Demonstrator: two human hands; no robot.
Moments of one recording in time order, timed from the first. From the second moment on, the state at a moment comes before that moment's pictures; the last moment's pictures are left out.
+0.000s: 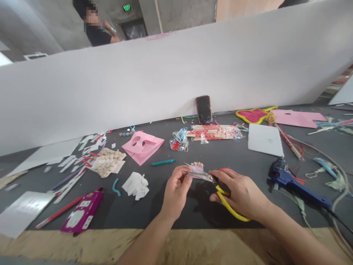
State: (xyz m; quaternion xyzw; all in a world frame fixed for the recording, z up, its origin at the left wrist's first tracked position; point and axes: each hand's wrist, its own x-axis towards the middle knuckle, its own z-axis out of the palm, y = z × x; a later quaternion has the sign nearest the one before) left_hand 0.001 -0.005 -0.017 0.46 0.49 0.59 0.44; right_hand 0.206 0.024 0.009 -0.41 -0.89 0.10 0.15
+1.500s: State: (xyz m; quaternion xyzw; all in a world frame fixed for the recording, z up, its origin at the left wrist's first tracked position) left_hand 0.003 -0.008 -0.008 0.50 0.47 0.58 0.43; right_hand 0.195 0.013 0.009 -0.42 -0.90 0.02 0.15
